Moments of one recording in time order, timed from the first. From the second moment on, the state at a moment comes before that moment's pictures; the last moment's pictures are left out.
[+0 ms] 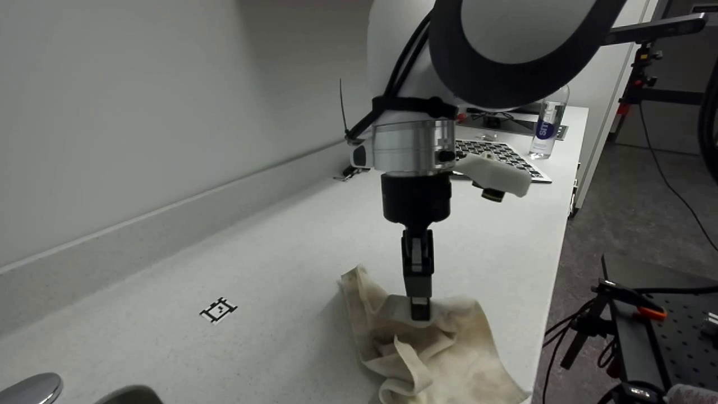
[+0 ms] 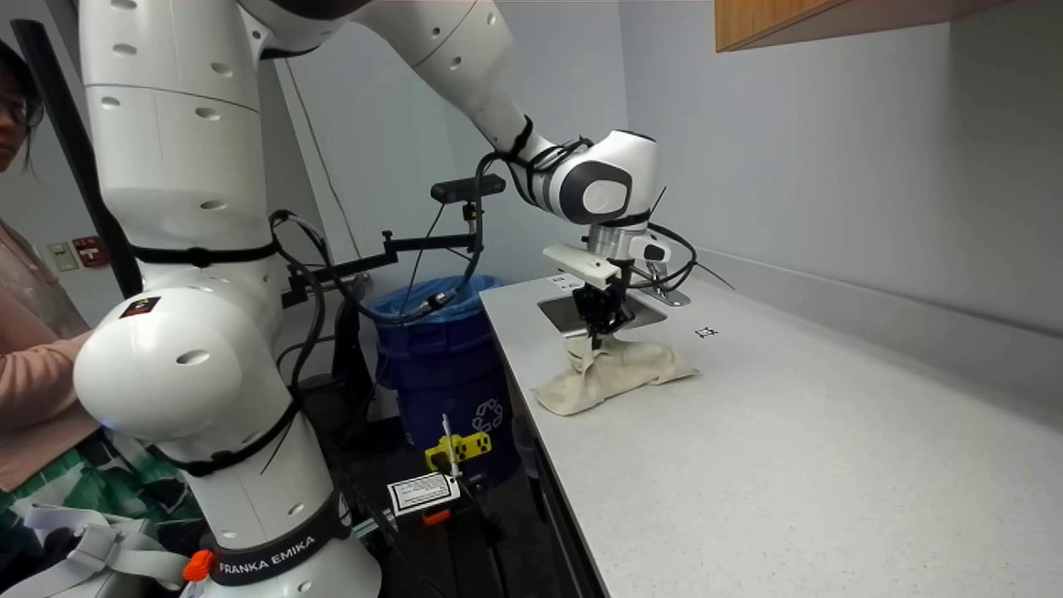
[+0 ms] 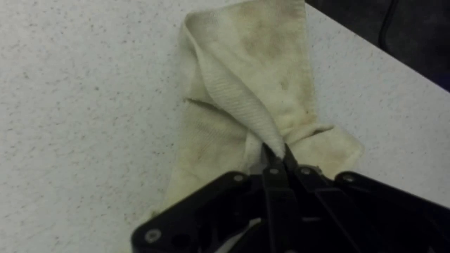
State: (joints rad) arm 0.09 0.23 0.26 -2.18 0.25 2.27 -0.18
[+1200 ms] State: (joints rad) arm 0.19 0.30 0.27 -2.12 0.20 2.19 -0.21
